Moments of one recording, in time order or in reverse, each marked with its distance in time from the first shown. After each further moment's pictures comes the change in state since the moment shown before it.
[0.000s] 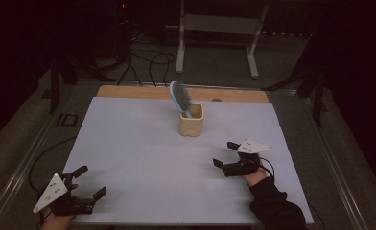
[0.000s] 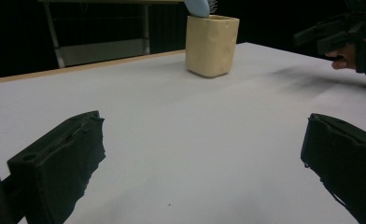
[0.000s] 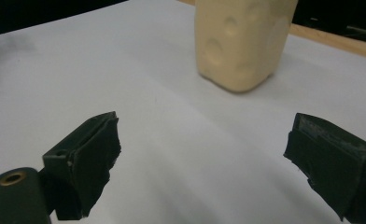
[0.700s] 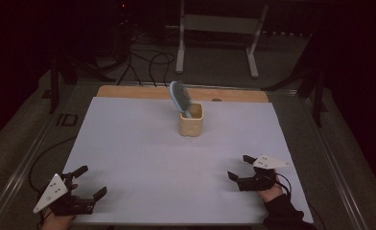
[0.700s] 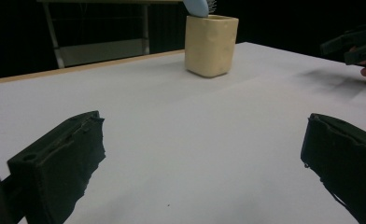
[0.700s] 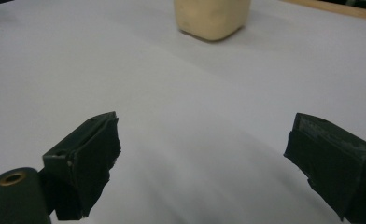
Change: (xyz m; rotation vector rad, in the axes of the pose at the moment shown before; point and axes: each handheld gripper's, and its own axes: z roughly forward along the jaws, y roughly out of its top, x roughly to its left) left arm -0.001 0.000 0.000 0.001 -0.001 0.004; right arm 0.005 -0.035 -0.048 0.051 -0.084 0.044
